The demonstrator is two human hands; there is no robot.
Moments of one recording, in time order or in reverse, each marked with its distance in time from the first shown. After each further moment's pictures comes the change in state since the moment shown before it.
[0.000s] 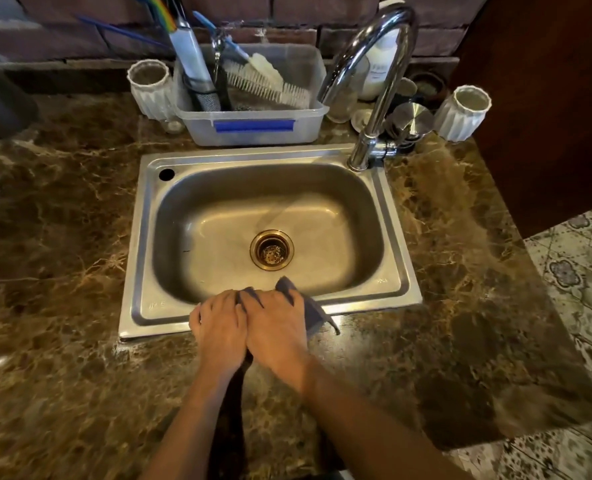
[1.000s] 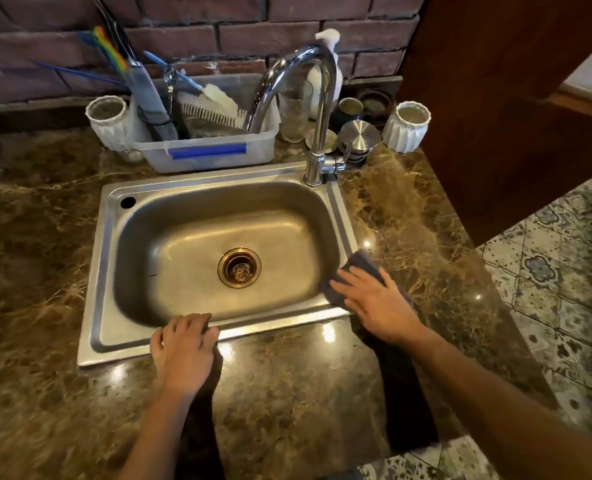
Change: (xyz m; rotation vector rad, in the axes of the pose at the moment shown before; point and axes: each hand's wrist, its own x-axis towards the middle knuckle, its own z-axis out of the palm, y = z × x) left_hand -0.005 0.014 -0.007 0.165 -0.082 -0.017; right_hand -0.062 0.244 -0.095 -0.182 -0.147 0.016
